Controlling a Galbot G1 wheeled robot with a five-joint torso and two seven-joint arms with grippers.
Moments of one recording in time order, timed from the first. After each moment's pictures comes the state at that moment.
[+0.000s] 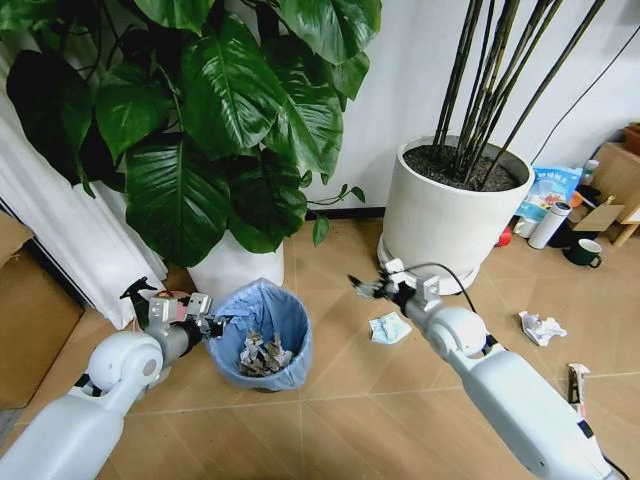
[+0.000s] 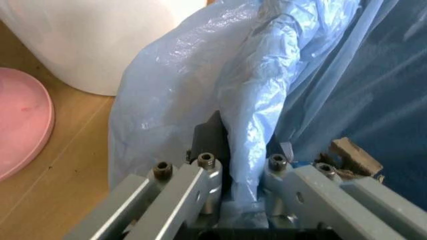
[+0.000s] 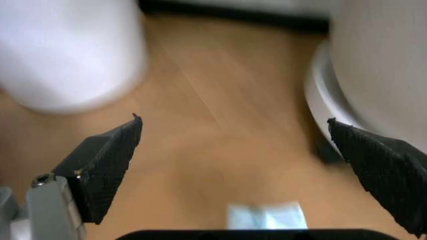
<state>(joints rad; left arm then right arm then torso) 1.11 -0.86 -0.36 -1.88 -0.86 0.74 -0.06 -0.88 1.07 0.13 1.42 0.50 -0.30 -0.07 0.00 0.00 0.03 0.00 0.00</state>
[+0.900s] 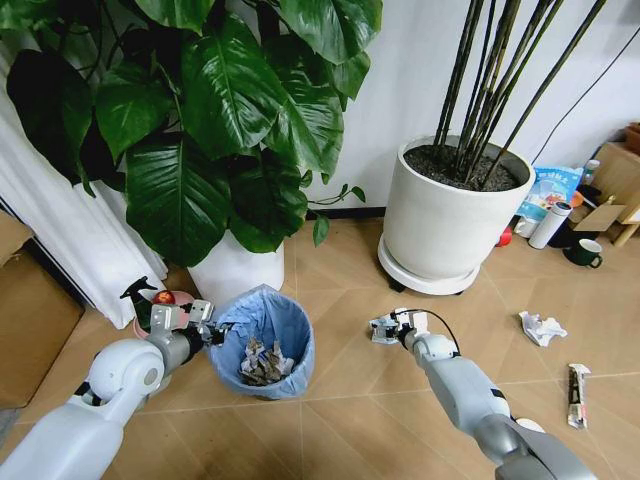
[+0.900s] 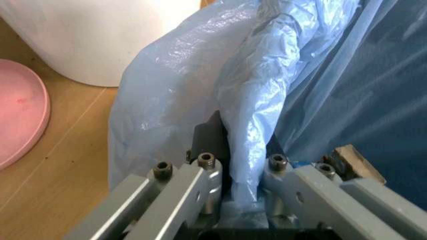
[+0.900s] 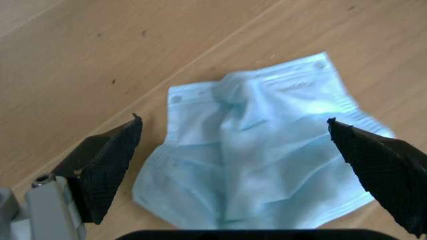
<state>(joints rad) 1.15 -0.86 -0.36 -1.90 -0.85 0.74 -0.07 -0.60 1.36 0.22 0.58 0.31 -0.17 -0.23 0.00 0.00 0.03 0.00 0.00</state>
